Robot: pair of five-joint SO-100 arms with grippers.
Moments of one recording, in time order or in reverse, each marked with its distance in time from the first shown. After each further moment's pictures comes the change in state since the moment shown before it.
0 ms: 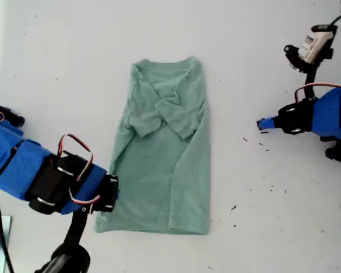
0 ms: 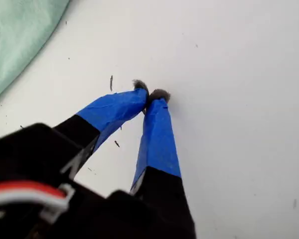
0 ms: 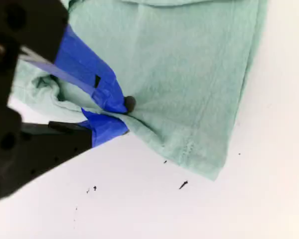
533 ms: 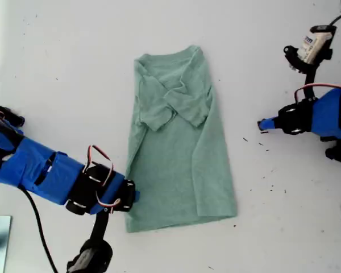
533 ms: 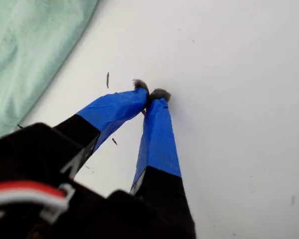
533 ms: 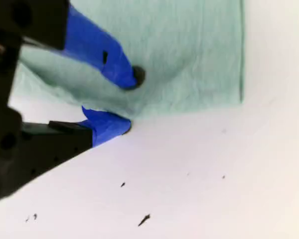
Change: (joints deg) arm 0 0.8 -13.6 6.6 -16.3 -0.7; arm 1 0.0 -1.2 0.0 -0.4 0.1
